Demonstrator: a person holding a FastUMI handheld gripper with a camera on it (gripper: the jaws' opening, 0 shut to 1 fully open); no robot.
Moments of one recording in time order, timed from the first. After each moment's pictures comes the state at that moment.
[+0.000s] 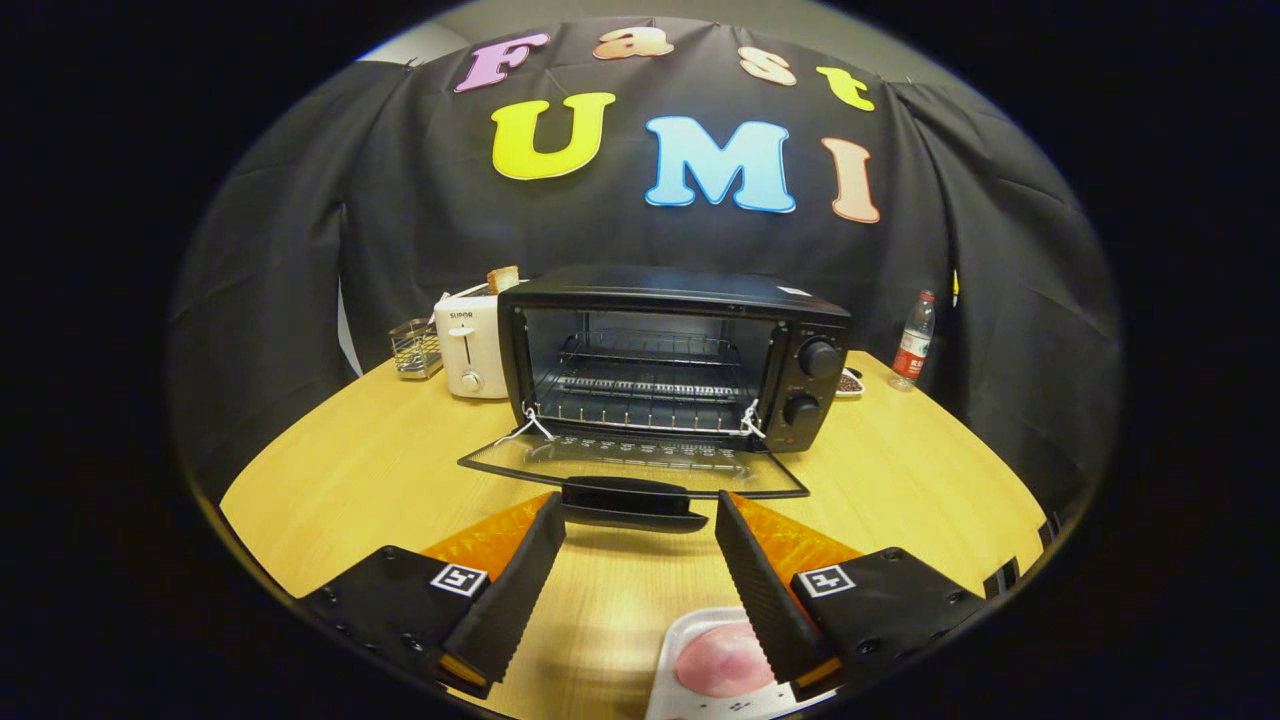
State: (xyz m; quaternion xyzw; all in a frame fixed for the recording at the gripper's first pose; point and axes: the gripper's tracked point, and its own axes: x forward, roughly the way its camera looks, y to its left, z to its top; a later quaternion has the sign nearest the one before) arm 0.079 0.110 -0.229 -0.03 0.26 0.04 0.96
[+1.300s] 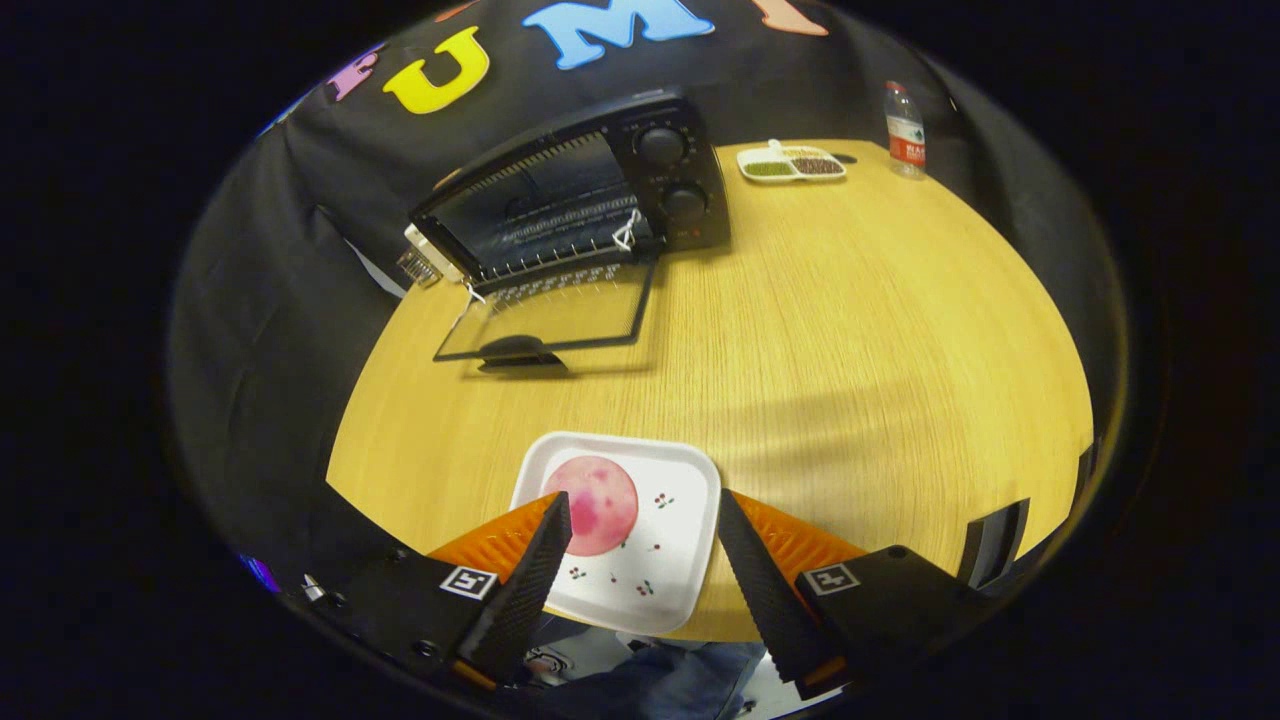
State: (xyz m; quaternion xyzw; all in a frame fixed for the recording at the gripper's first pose) arm -0.008 -0.023 -0.298 0.11 0.57 0.15 0.80
